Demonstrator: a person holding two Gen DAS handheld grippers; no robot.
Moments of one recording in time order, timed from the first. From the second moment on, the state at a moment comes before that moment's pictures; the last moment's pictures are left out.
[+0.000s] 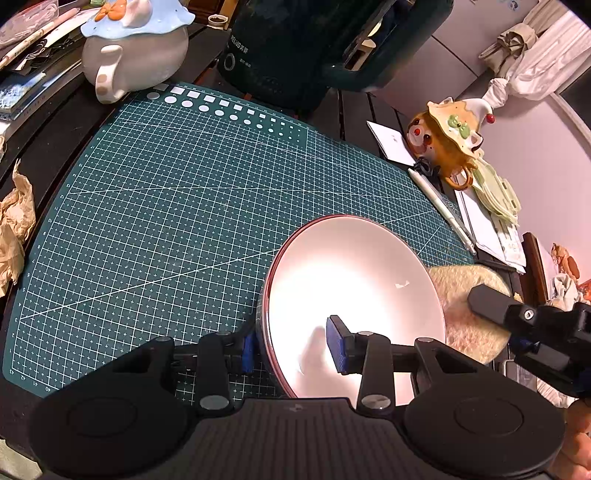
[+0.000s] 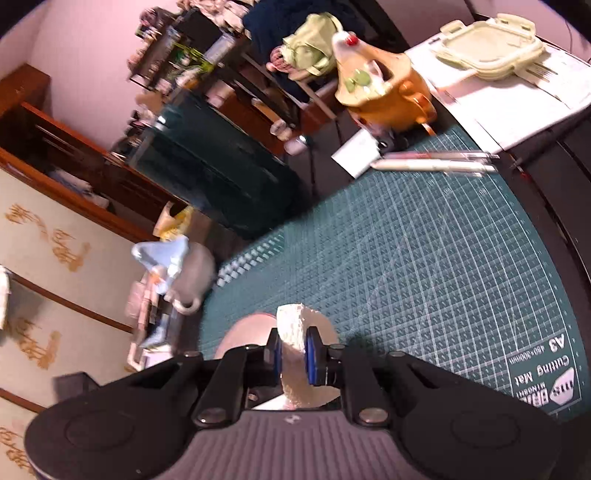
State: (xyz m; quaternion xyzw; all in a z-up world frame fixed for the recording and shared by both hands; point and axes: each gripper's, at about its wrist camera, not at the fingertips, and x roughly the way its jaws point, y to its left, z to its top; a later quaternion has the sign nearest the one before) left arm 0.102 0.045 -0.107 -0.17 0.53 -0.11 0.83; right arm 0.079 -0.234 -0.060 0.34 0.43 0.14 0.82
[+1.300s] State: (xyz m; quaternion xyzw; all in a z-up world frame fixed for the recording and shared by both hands) left arm 0.102 0.047 -0.108 -0.17 0.53 -0.11 0.83; right arm 0.082 -0.224 -0.079 0.33 0.45 0.13 0.82
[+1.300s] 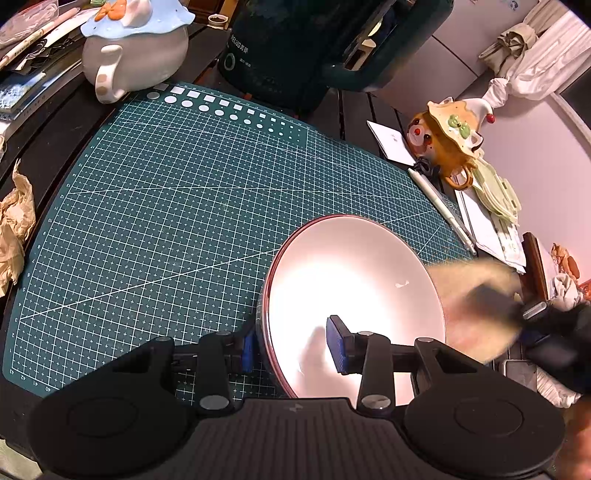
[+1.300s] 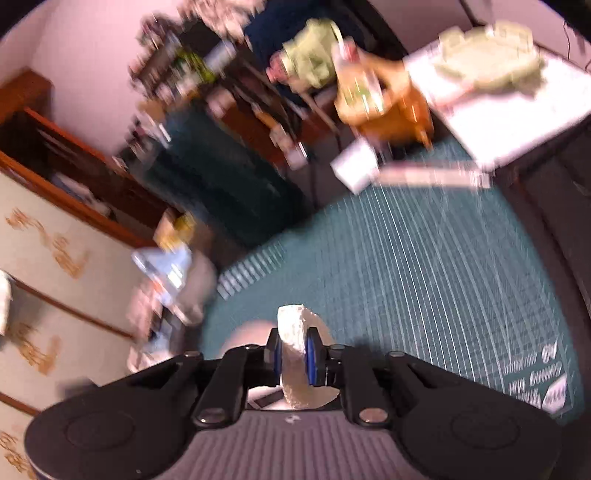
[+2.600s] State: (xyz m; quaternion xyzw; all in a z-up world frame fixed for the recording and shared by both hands) left arm 0.102 0.043 -0.106 -0.17 0.53 -0.11 0.83; right arm 0.083 -0.236 -0.061 0.35 0.42 0.14 0.83
